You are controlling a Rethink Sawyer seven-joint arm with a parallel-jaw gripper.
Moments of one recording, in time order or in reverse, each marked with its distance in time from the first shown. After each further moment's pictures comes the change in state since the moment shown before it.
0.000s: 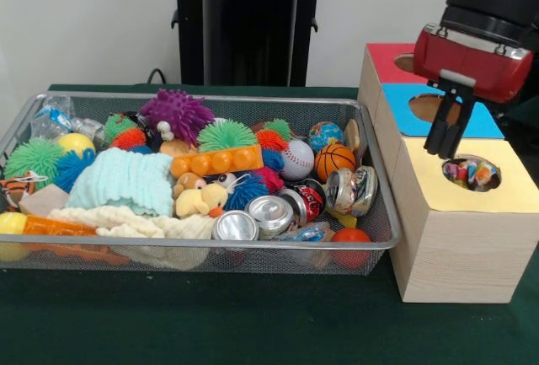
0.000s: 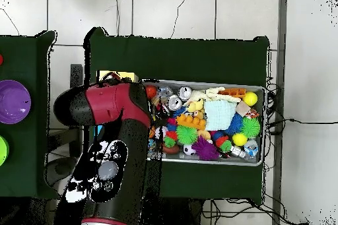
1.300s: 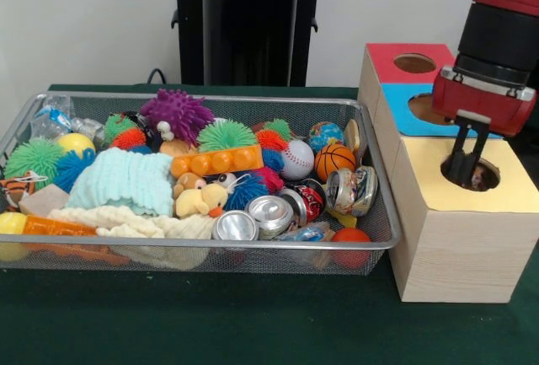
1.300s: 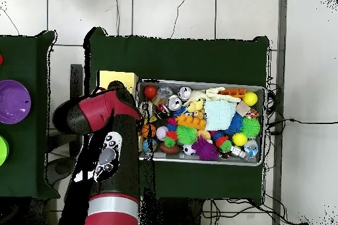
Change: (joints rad) arm -0.027 0.030 0.169 0.046 -0.162 -0.028 0.000
